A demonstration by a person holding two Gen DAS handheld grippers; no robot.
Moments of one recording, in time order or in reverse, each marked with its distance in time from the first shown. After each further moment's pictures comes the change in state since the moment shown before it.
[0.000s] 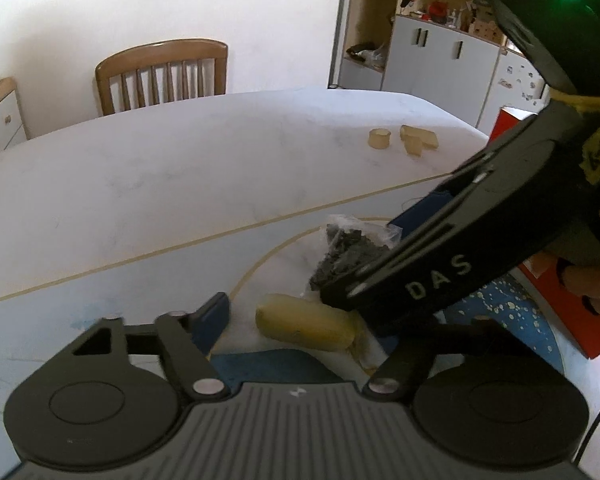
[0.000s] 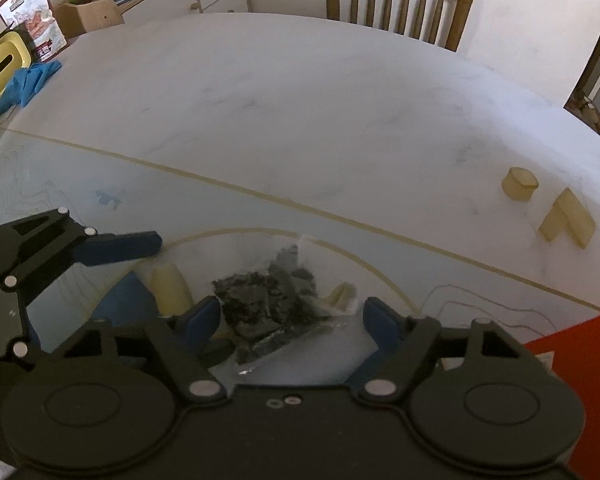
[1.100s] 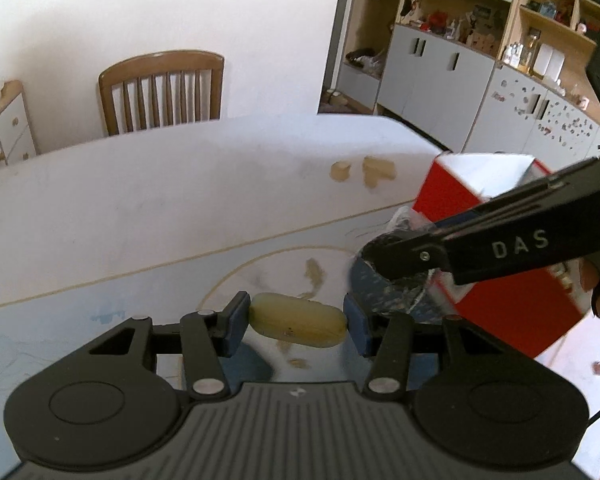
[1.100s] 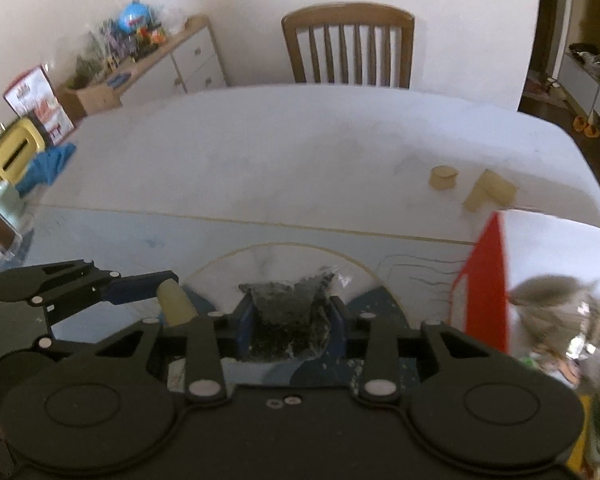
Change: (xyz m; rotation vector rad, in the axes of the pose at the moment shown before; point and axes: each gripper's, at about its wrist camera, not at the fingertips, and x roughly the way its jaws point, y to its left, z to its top) left arm -0.076 -0.037 0.031 -0.046 0.004 -0.015; right arm -0.124 -0.016 -0.043 0.195 -0.179 0.026
